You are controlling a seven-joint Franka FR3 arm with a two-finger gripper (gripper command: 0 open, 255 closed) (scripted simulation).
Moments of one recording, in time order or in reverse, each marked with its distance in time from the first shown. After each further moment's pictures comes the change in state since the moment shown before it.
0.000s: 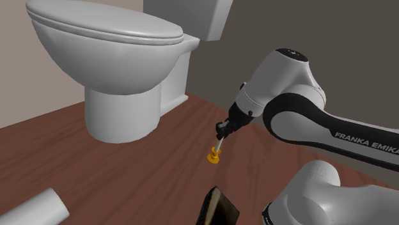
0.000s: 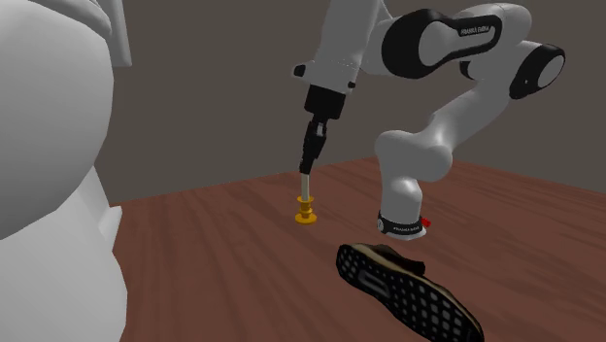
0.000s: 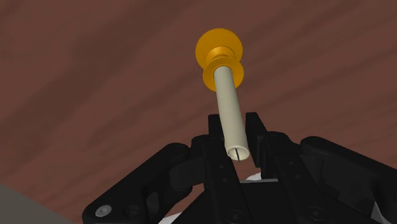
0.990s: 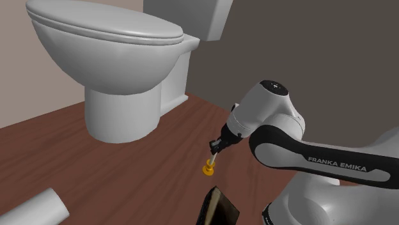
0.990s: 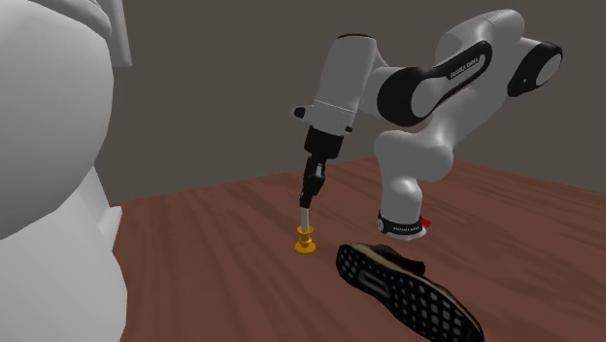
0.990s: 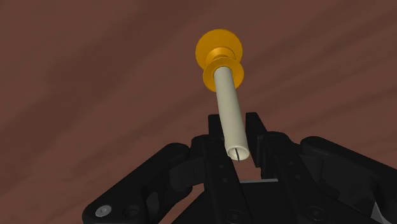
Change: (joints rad) arm 0.030 0.039 0.056 -0.187 0.049 0.222 0.018
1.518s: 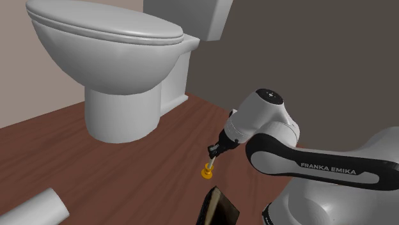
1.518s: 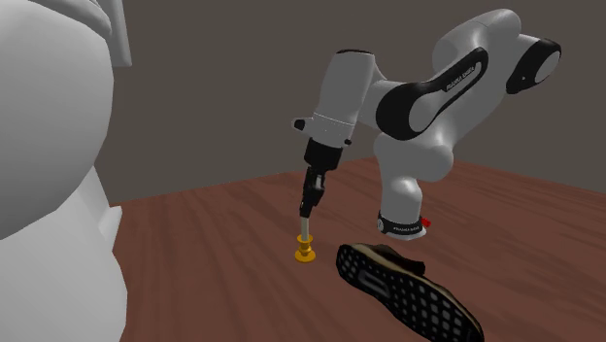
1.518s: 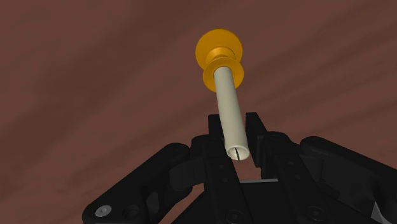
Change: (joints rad) arm 0.008 0.034 0.020 -0.050 0.017 0.082 0.006
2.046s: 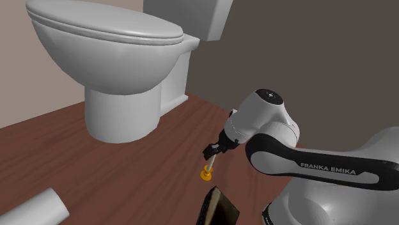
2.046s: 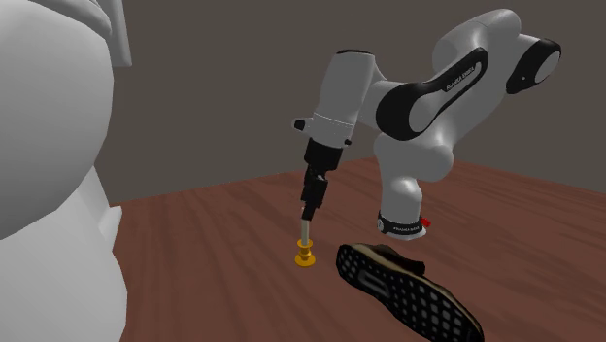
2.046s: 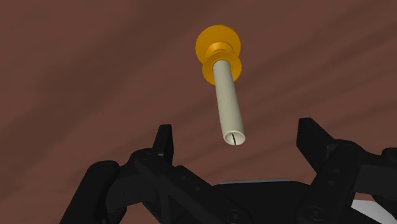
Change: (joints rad) arm 0.000 0.001 0.001 -0.001 0.000 0.002 0.000
